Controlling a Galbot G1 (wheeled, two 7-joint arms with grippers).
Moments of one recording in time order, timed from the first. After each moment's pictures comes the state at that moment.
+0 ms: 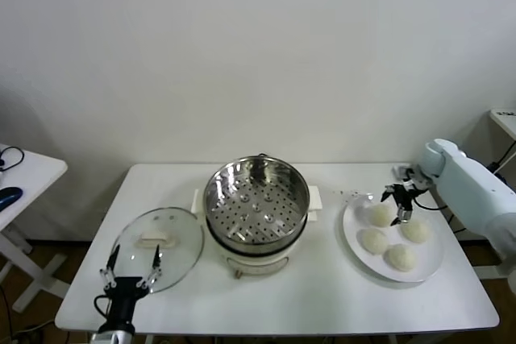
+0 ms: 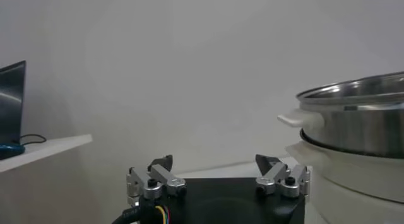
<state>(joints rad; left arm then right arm) 1.68 -1.51 -0.71 -1.93 0.03 -0.21 0.01 0.01 0.95 -0.60 0.55 -0.26 0.18 -1.21</state>
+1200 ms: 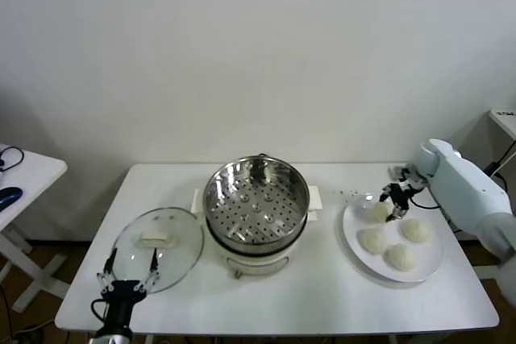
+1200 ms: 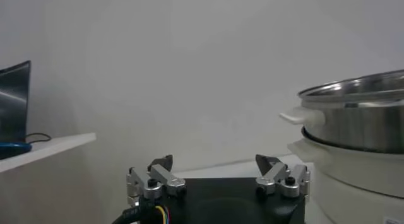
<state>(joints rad) 1.70 -1.51 -0.72 -1.94 0.03 -0.23 0.01 0.08 0.93 -0.66 0.64 -0.22 0.20 -1.22</state>
